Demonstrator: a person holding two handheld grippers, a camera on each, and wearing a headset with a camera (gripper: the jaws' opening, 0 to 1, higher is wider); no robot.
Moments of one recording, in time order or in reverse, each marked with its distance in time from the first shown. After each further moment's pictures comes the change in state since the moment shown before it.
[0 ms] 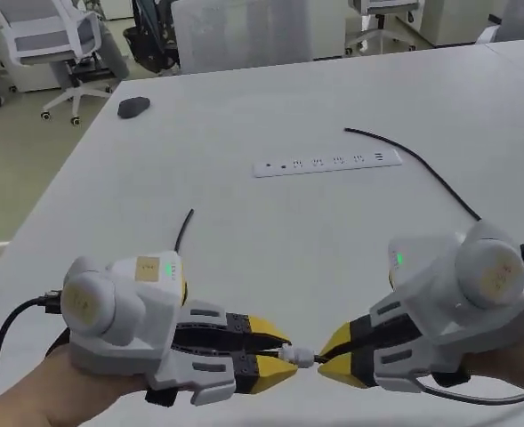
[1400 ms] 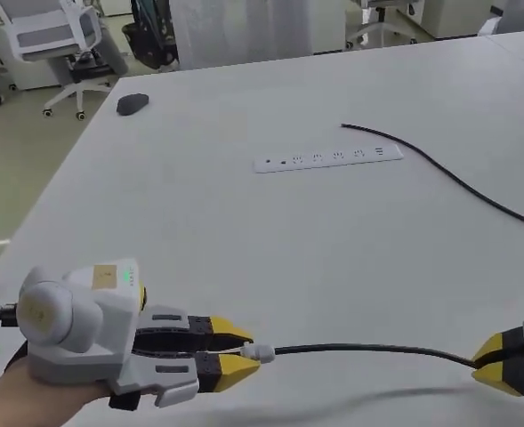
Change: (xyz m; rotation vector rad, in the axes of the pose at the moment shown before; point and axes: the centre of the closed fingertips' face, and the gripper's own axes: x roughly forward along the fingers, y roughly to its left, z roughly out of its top) left arm -0.028 0.018 -0.022 -0.057 0.017 0.087; right arm -0.088 -0.041 -0.137 0.185 0.257 -0.231
